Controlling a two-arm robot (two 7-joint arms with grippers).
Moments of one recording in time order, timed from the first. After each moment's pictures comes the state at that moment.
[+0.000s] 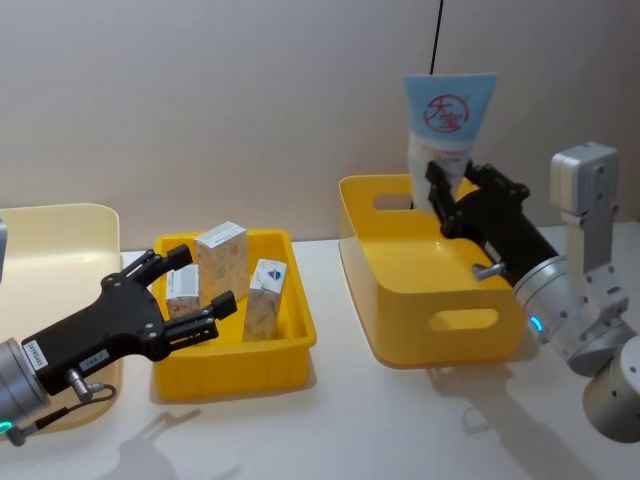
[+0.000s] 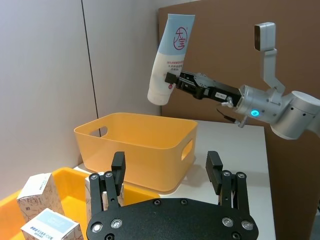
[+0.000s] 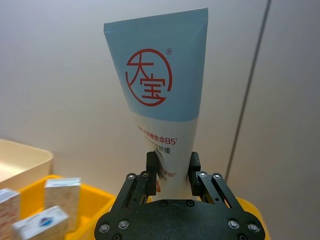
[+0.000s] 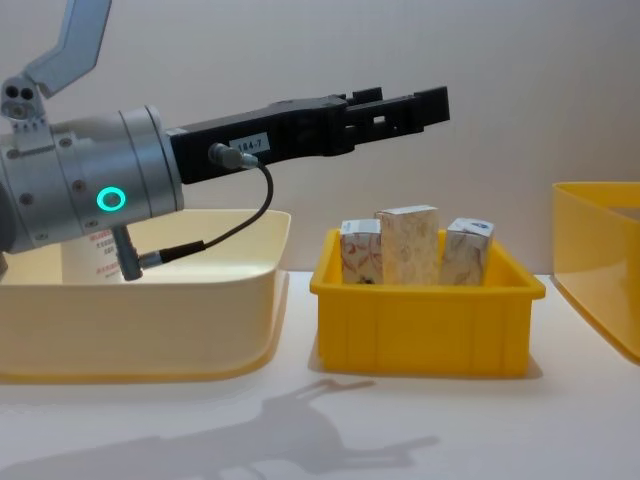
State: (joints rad) left arm -0.51 0.32 0.44 -1.40 -0.62 0.01 -0.83; right arm 0.22 0.46 -0.09 -1.63 0.32 -0.08 0.13
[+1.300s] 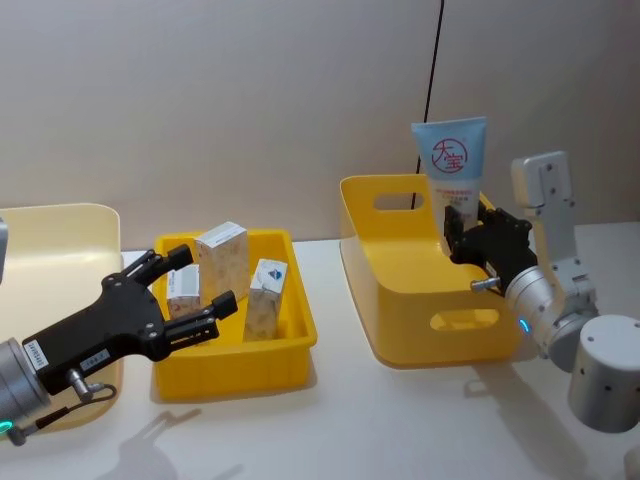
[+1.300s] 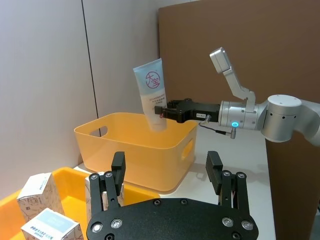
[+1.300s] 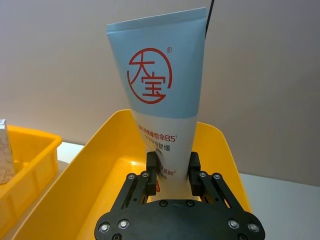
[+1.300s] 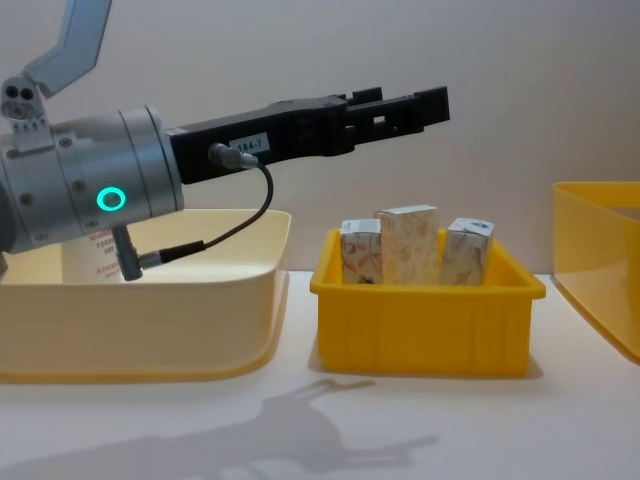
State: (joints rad) left arm -0.51 0.32 0.44 -1.39 -0.62 0.01 -0.83; right arm 0.31 0.40 -0.09 -1.52 0.22 0.23 0.00
